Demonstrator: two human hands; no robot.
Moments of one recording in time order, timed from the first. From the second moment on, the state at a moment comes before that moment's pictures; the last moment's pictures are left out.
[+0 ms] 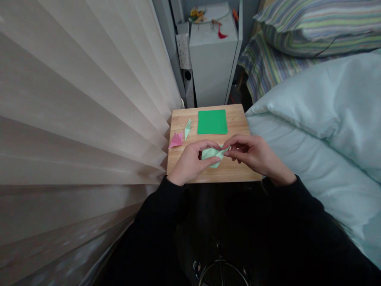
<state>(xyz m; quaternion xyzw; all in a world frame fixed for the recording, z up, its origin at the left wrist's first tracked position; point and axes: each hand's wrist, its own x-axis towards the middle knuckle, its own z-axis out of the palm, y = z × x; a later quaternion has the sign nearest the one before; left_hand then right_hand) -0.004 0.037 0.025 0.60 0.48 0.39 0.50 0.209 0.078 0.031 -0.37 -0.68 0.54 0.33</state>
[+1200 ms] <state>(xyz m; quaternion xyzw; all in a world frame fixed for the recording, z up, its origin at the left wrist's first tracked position) -0.020 0.041 0.027 0.59 0.45 0.35 0.57 0.215 0.080 0.037 -0.38 -0.64 0.60 0.28</state>
